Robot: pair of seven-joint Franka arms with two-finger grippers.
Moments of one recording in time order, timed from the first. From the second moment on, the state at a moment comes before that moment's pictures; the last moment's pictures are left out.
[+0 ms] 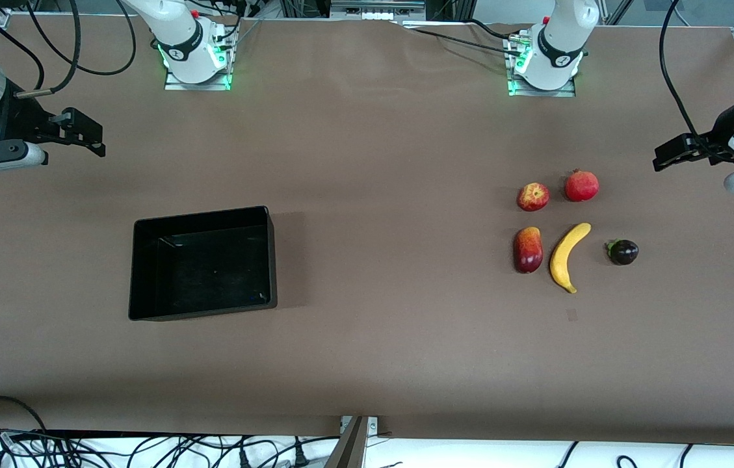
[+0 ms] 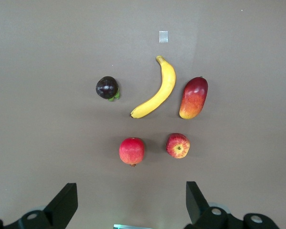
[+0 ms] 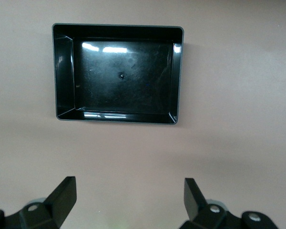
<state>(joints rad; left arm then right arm) -0.07 0.02 0.09 -1.63 0.02 1.53 -0.11 0.11 0.01 -0.01 -1.59 0.01 1.57 -0.06</state>
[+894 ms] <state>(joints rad) -0.07 0.02 0.08 -1.63 0.02 1.53 -0.11 0.10 0.15 -0.04 -1.73 0.00 1.80 -0.06</state>
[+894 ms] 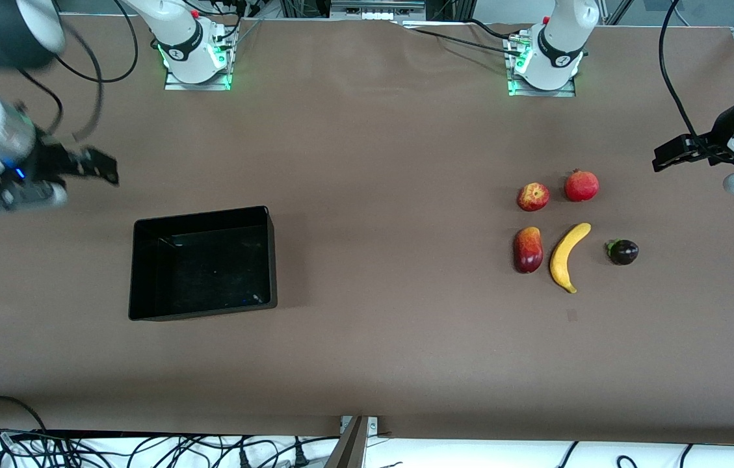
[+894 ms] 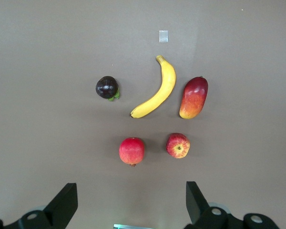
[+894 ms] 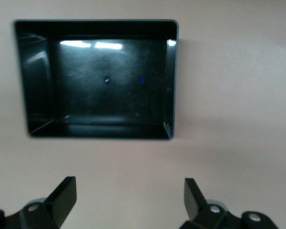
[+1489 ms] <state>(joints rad) -0.07 0.03 0.08 -1.63 0.02 1.53 -0.11 0.06 0.39 -0.11 -1.94 0.00 2.28 -0.15</state>
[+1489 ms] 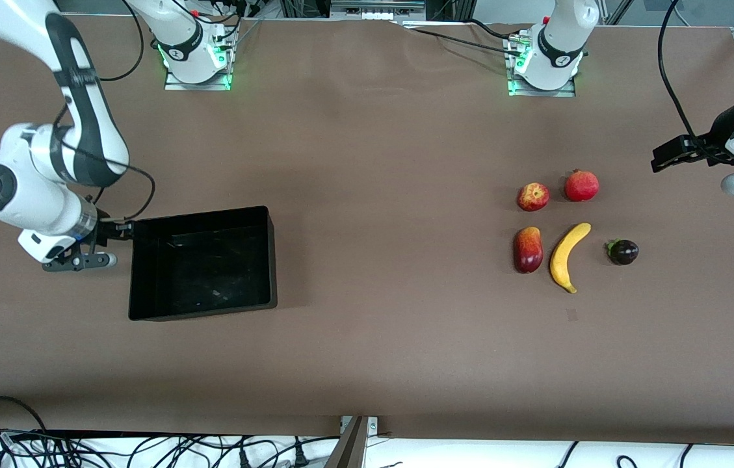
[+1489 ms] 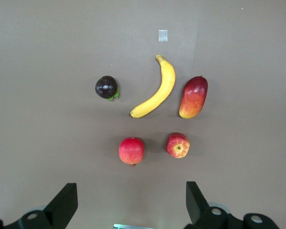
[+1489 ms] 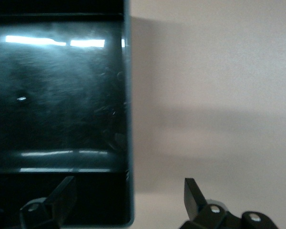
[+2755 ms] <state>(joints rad) -0.07 0.03 0.08 -1.63 0.02 1.53 -0.11 0.25 0.49 -0.04 -1.71 0.13 2.18 -0.12</state>
